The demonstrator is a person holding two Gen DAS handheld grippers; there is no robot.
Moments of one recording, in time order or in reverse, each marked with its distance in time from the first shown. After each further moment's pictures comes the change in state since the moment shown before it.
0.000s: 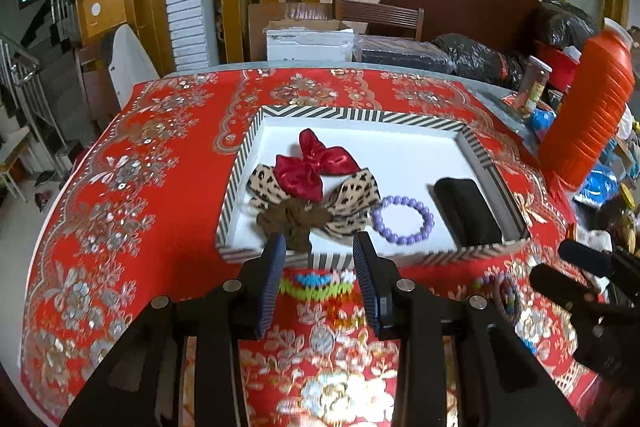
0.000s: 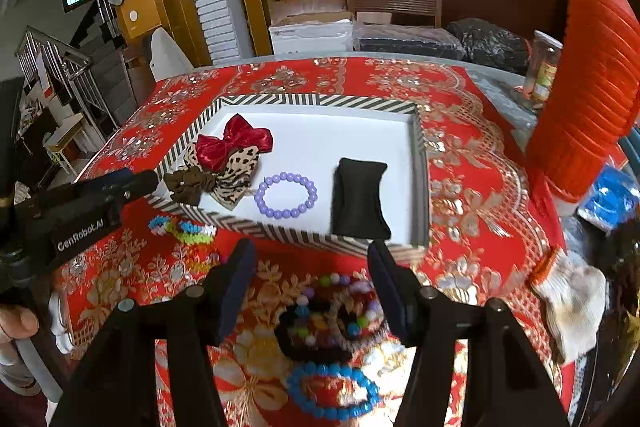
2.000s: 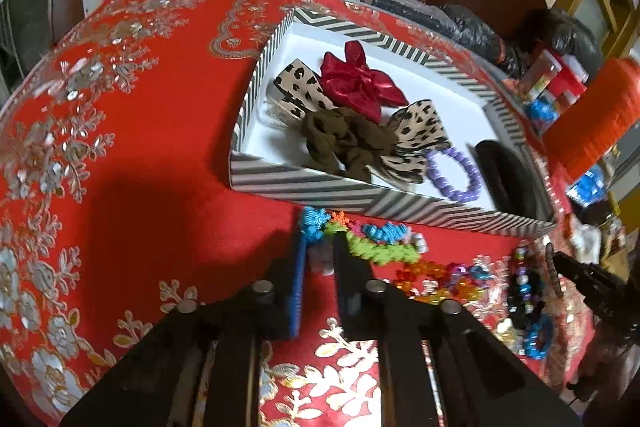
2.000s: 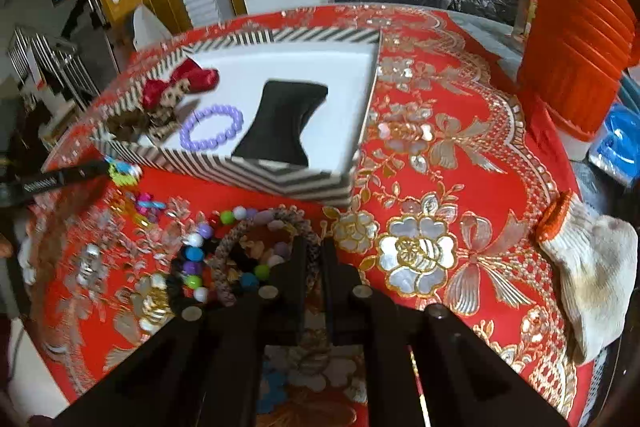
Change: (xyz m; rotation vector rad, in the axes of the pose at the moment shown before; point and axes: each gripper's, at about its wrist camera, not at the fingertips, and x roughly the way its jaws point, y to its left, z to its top) left arm 0.079 0.077 -0.029 -0.144 0.190 -0.218; right arm 0.050 -0.074 -0.041 0.045 0.090 0.029
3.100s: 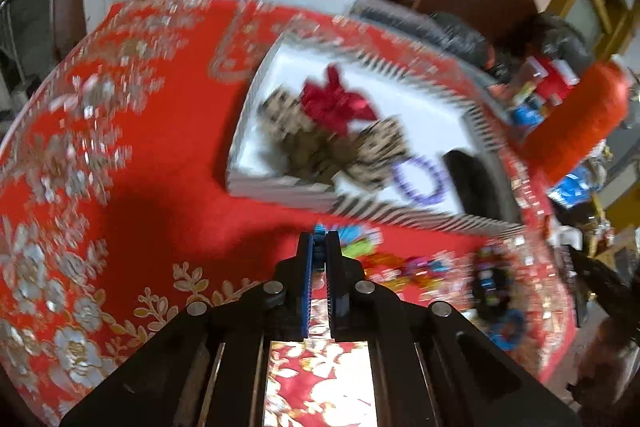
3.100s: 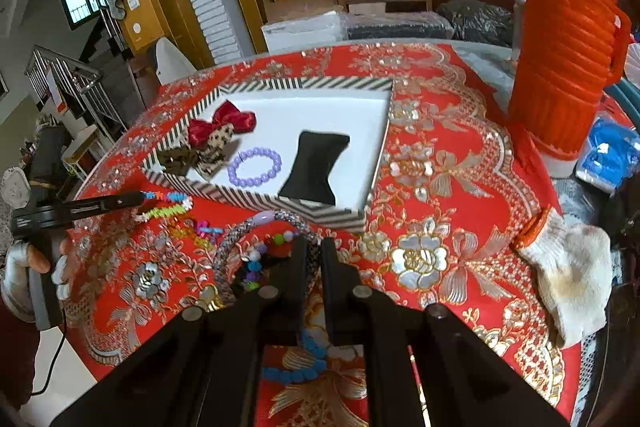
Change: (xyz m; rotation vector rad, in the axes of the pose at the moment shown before) left arm -0.051 -0.022 0.002 0.030 -0.027 -0.004; right arm -0.061 0.014 0.006 0.005 -0.106 0.062
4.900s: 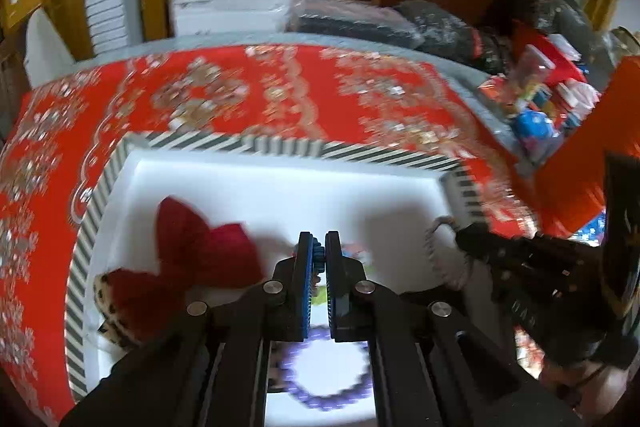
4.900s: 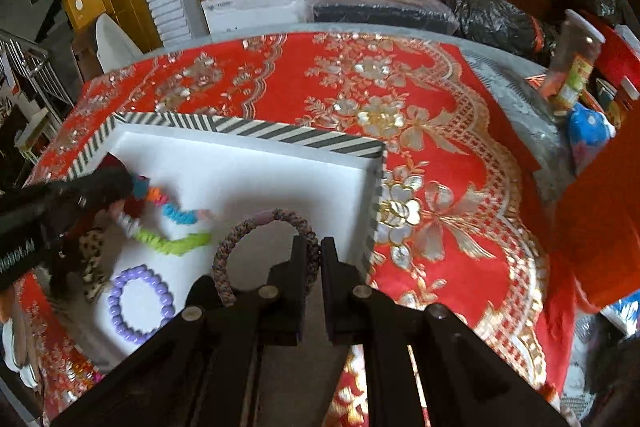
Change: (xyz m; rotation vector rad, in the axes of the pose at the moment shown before) left arm 0.138 -0.103 0.119 0.130 0.016 0.037; right arm 0.176 -0.039 0.132 -0.025 0.166 -0.166
